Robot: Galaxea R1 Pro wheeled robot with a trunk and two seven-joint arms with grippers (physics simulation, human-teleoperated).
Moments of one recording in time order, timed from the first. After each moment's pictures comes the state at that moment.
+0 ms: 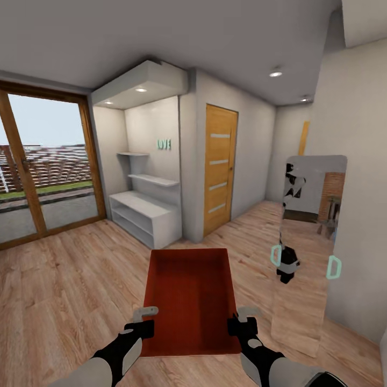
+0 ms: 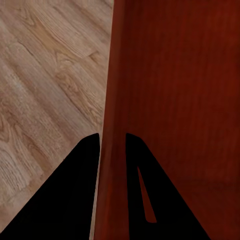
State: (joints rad) left arm -0.63 -0.09 -0.01 -0.21 0.11 0.03 0.14; right arm -0.68 0.12 0.48 -0.01 -0.36 -0.35 -0.18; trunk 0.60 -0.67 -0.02
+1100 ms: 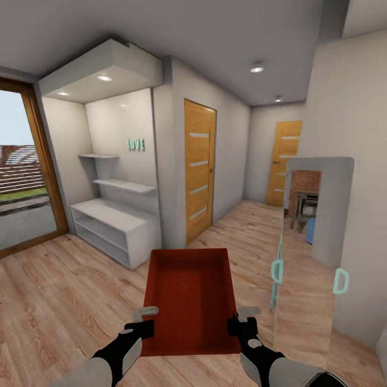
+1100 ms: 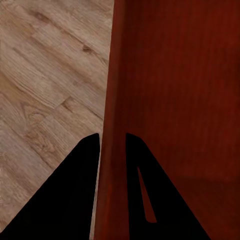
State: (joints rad) left arm -0.63 -0.10 -0.01 -0.21 0.11 0.03 0.14; right arm -0.68 0.12 0.48 -0.01 -0.36 -0.35 -0.18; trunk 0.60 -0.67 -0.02
